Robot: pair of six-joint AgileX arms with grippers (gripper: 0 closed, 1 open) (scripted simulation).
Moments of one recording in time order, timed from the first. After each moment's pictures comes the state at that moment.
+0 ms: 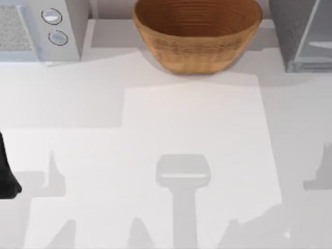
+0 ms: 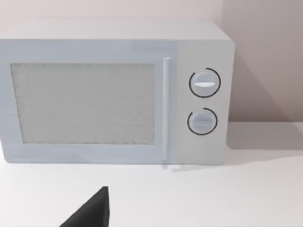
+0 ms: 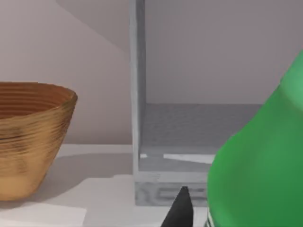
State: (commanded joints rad) left arm 0.00 0.00 0.00 0.00 0.00 0.00; right arm -0.01 0.11 0.07 0.08 -0.02 0.00
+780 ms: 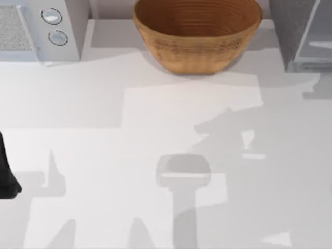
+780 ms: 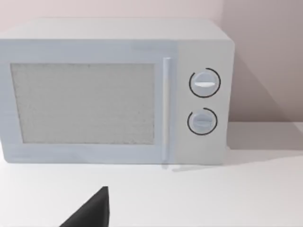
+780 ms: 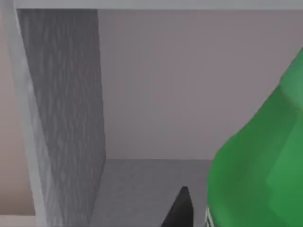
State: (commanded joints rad) left arm 0.00 0.00 0.00 0.00 0.00 0.00; right arm -0.19 1.44 0.67 0.77 -0.18 0.01
